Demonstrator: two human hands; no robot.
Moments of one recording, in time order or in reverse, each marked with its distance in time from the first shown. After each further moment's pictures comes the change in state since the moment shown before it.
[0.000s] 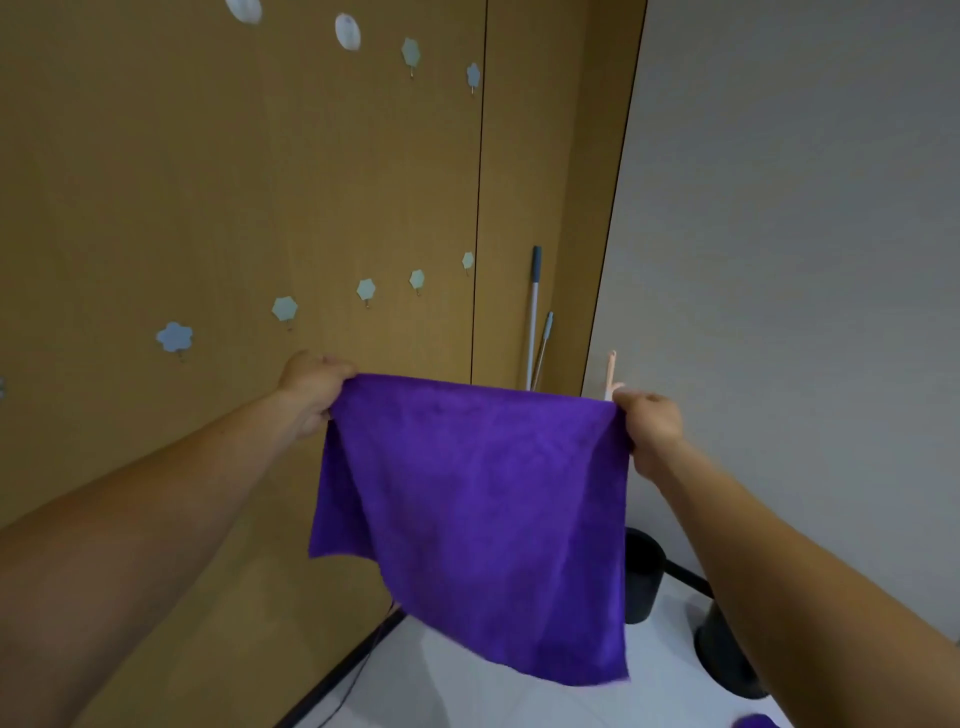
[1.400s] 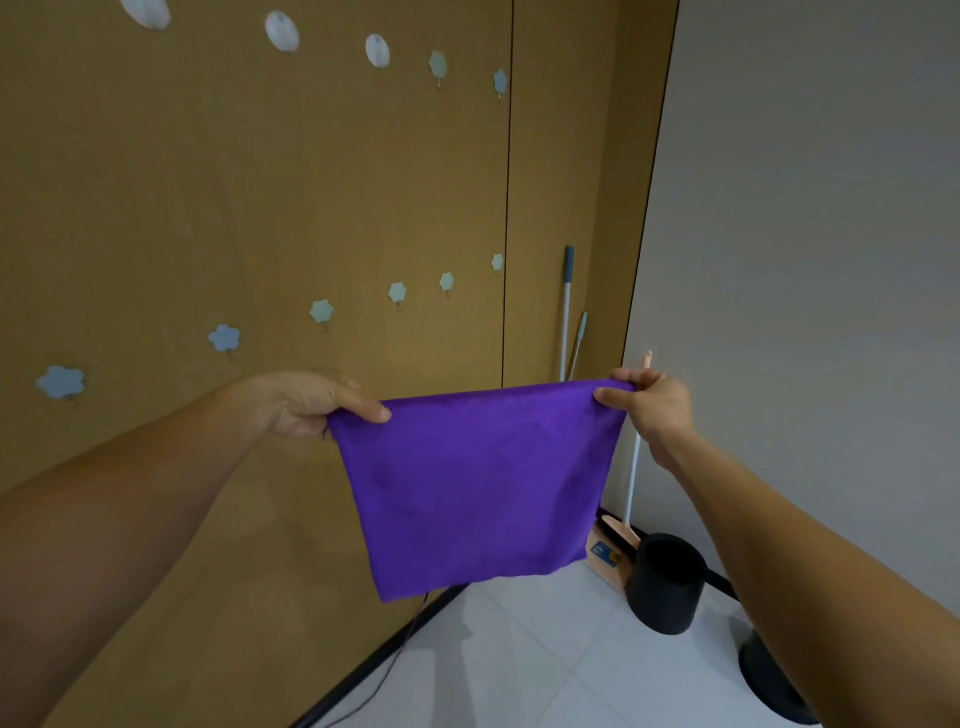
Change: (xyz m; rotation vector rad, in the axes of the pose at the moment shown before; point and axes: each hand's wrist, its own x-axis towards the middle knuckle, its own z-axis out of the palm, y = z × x) left_hand -0.041 0.021 -0.039 0.320 -0.631 -0.242; right_hand 0.007 -0.003 -0.007 -0.106 -0.206 -0.231
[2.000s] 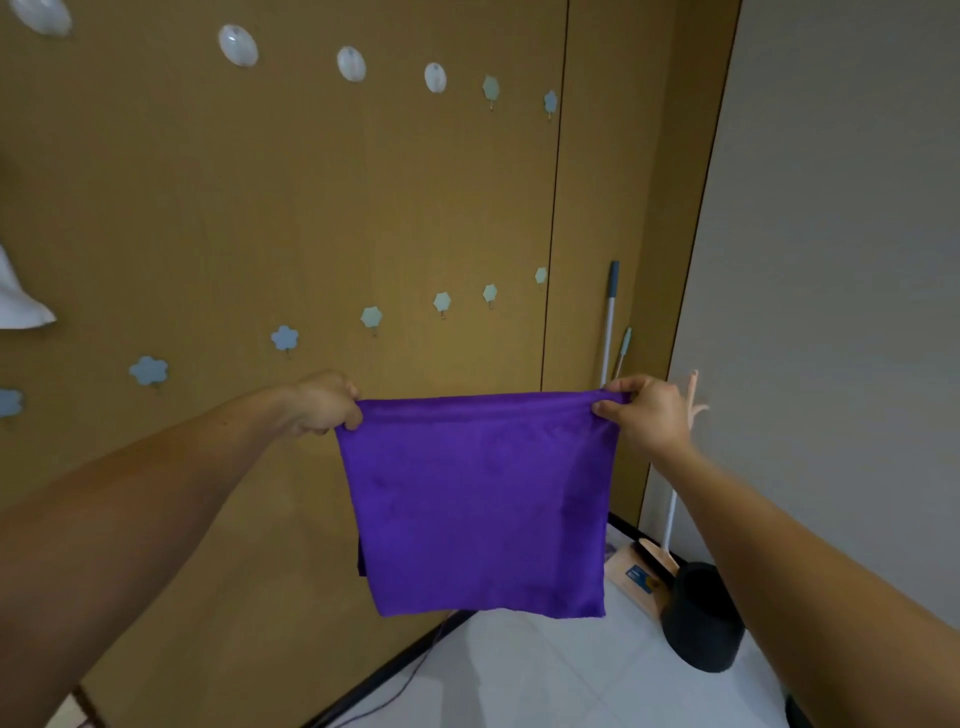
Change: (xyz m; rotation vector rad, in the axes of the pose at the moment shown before) left_hand -0.034 -0.022 -0.009 0.377 0.472 -0.014; right_hand -0.009 -0.008 0.032 -0.456 -0.069 -0.269
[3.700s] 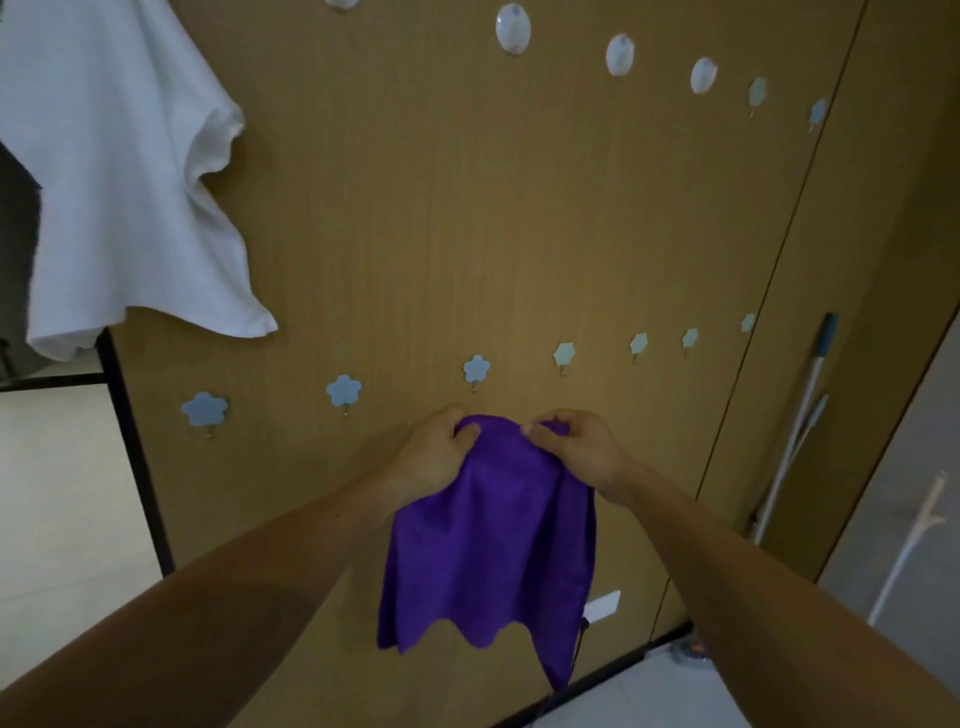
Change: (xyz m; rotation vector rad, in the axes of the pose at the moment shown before) left_hand 0.083 -0.169 -0.087 -0.234 0.340 0.281; right_hand 0.003 -0.210 0.333 0.353 -0.721 -0.099
